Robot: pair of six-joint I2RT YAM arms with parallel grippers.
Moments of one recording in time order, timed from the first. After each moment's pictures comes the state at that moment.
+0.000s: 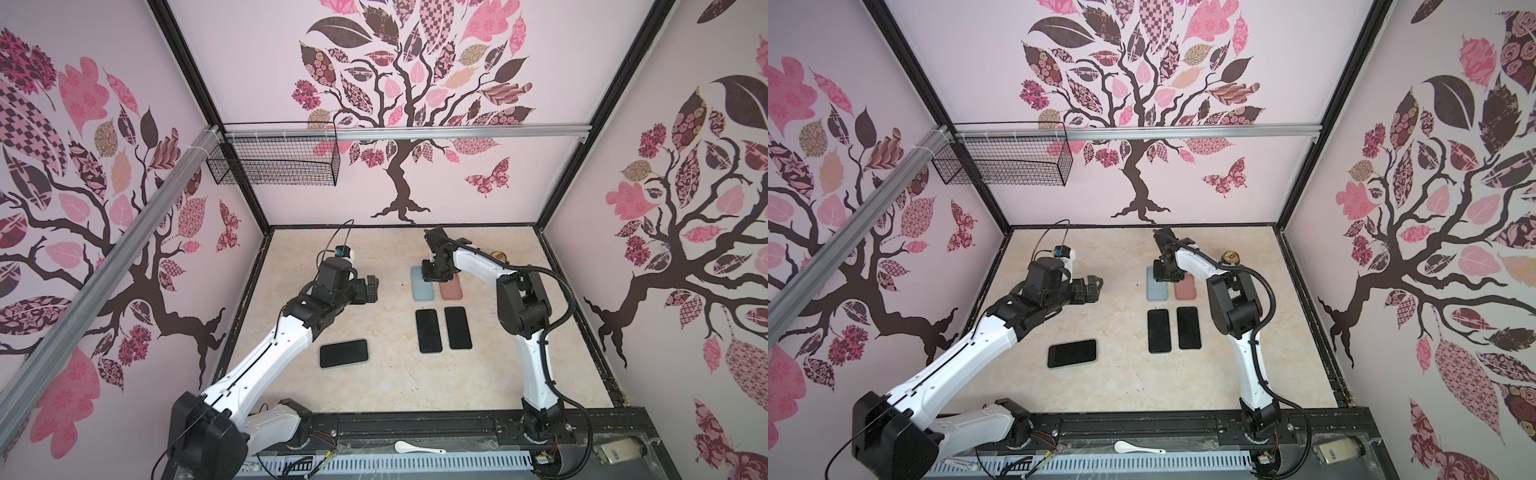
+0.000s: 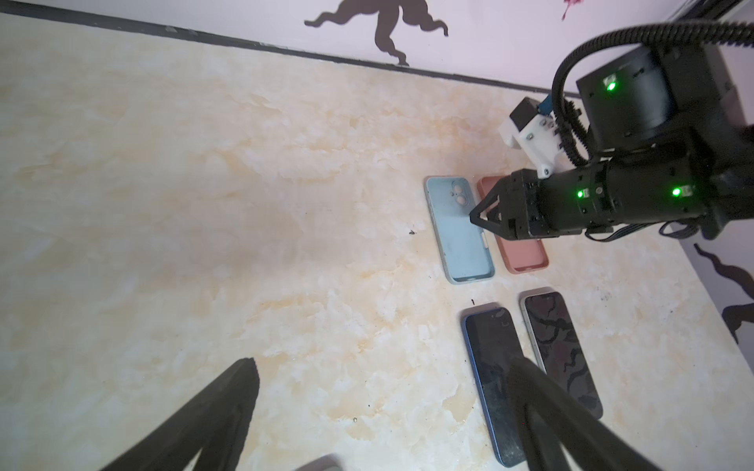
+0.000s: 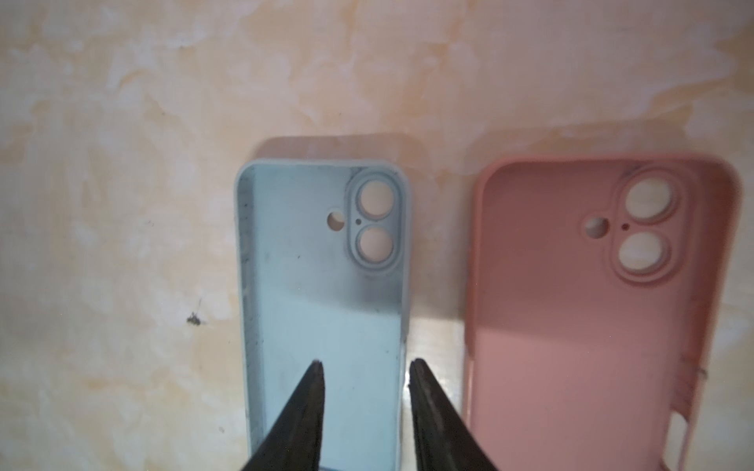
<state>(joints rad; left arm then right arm) -0.48 1.12 0.96 -0.46 -0.09 -0.41 0.44 2.19 1.75 -0.73 -0.06 0.43</state>
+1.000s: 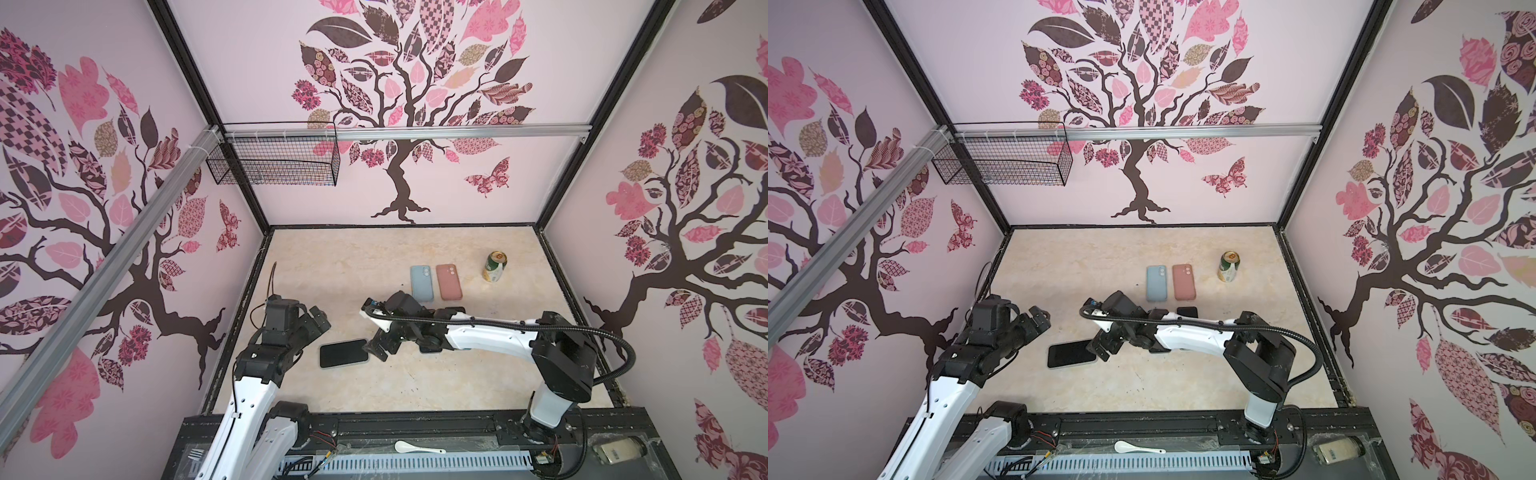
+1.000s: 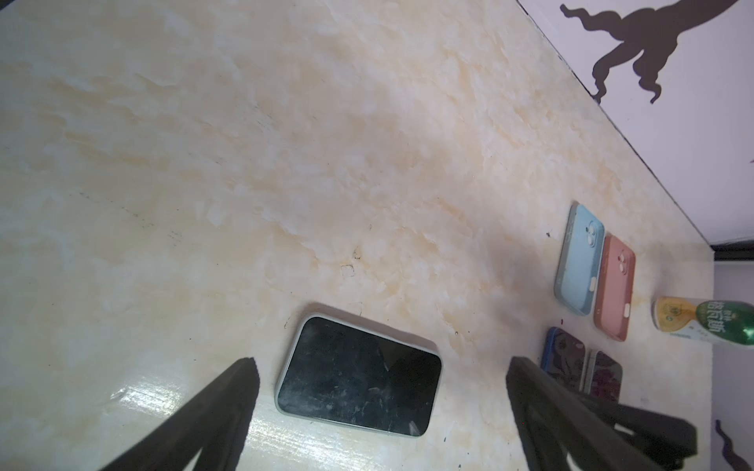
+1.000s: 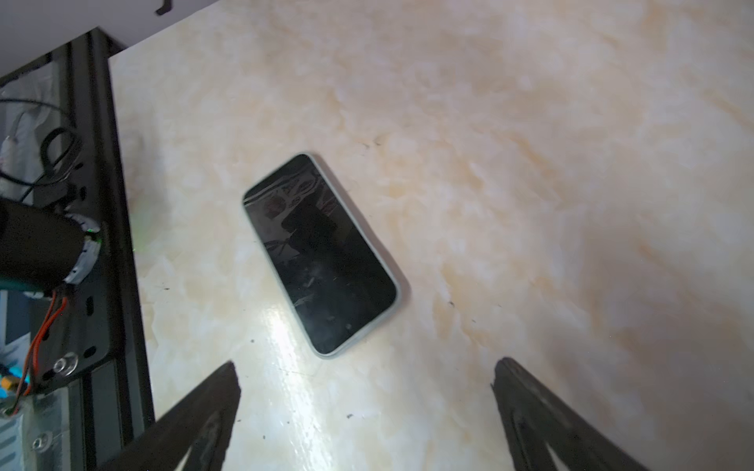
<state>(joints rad) -0.06 0.72 0.71 -0.82 0.01 -0.71 1.05 1.76 1.14 -0.11 -0.18 -0.04</state>
